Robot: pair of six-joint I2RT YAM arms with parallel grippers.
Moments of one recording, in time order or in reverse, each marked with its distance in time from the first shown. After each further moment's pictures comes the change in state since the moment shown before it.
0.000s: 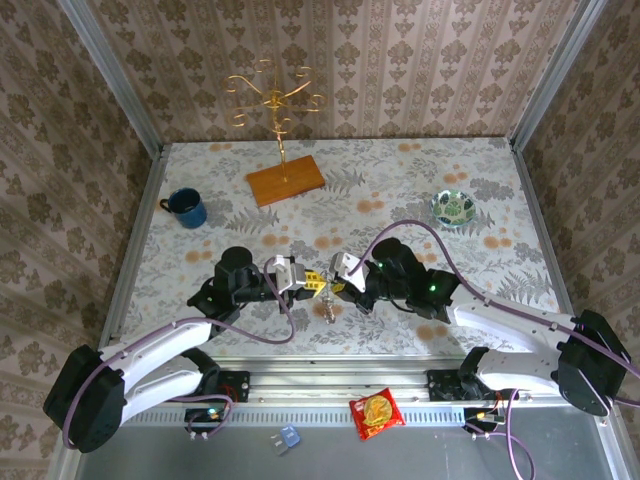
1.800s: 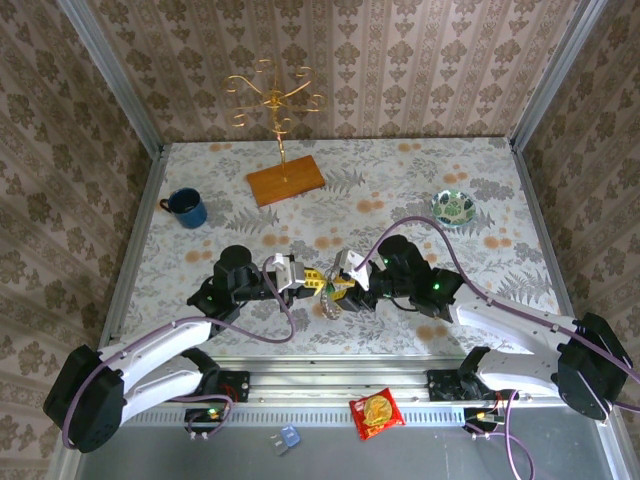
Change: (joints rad) left arm 0.000 0.000 0.012 0.018 0.008 -0.008; right arm -0.045 -0.015 -0.026 0.032 -0.132 0.060
